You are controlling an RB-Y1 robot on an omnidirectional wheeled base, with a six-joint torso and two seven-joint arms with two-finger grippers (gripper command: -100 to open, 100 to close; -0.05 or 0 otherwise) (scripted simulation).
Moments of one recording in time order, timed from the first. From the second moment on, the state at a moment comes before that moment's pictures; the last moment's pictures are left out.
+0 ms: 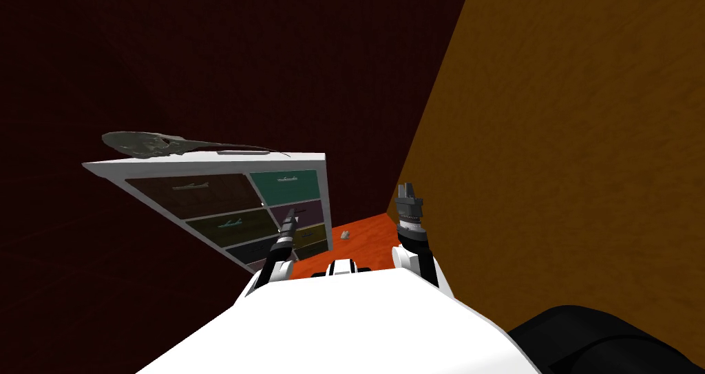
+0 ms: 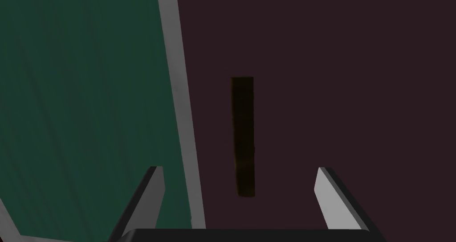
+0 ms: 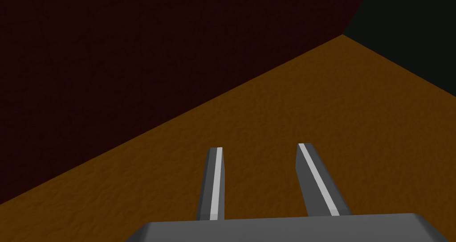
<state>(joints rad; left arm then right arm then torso) 0.23 0.06 0.10 -1.47 0.08 -0.48 -0.06 0.46 0.02 0.01 -2.31 0.06 -0.54 -0.03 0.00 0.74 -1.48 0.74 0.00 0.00</state>
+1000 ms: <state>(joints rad) 0.22 0.08 0.12 -1.46 0.08 -0.47 -0.06 0.46 0.02 0.01 -2.31 0.06 -0.54 -0.03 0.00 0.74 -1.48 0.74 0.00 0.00</state>
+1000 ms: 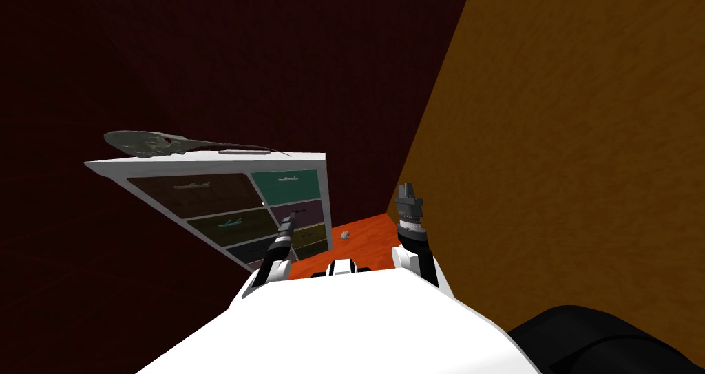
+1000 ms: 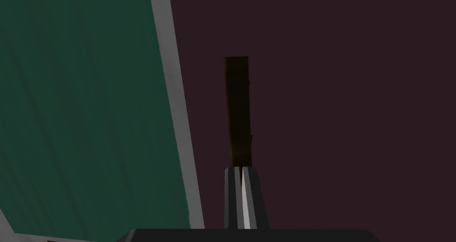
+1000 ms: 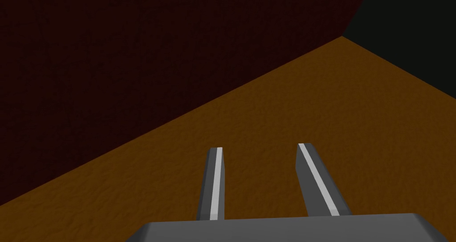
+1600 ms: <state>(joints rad) 0.21 0.12 0.13 -1.51 0.09 -0.39 -0.06 0.46 0.03 0.01 -2.31 0.06 -0.54 -0.03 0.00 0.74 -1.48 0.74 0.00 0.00</state>
